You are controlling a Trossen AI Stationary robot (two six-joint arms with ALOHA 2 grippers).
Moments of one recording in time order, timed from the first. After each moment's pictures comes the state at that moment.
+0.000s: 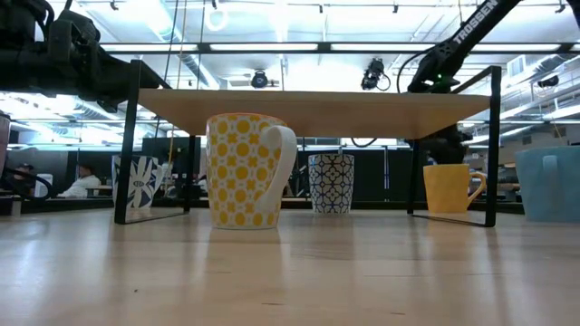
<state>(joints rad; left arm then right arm) 0.08 0.01 0.01 0.09 -0.23 -0.04 -1.07 1.70 1.23 -1.03 0.20 -0.18</state>
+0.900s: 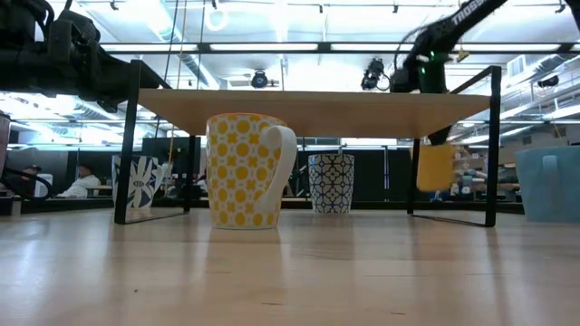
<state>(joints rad) 0.08 0.01 0.01 0.09 -0.23 -0.04 -1.08 1.70 1.53 -1.22 0.16 -0.19</state>
